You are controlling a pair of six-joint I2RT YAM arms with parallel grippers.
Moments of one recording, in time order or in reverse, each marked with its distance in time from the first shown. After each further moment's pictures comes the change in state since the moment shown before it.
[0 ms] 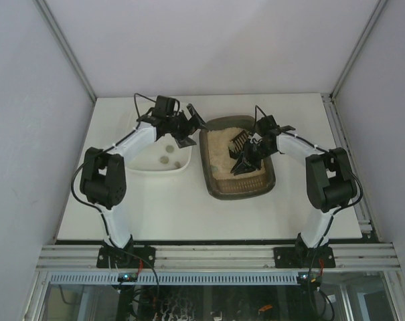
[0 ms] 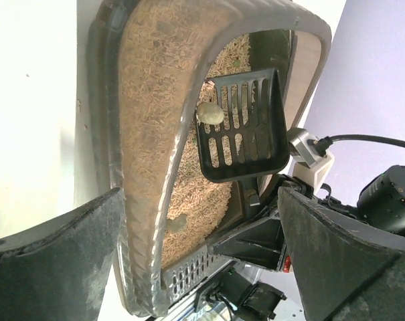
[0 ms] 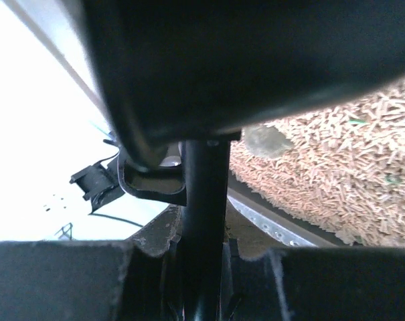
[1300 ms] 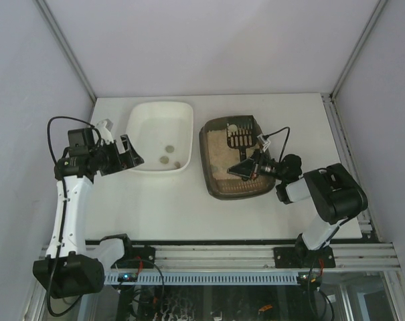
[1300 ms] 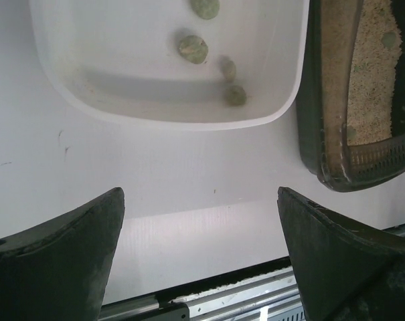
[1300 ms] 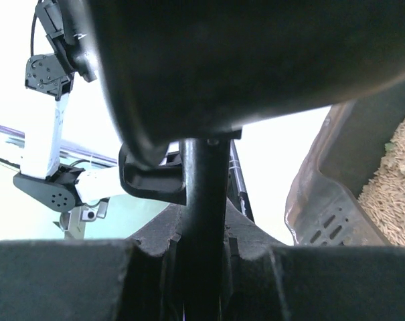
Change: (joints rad) left arm 0.502 -0.850 -0.386 -0.515 -0.046 0.763; right arm -0.018 -0.139 -0.827 2.138 -0.309 0.729
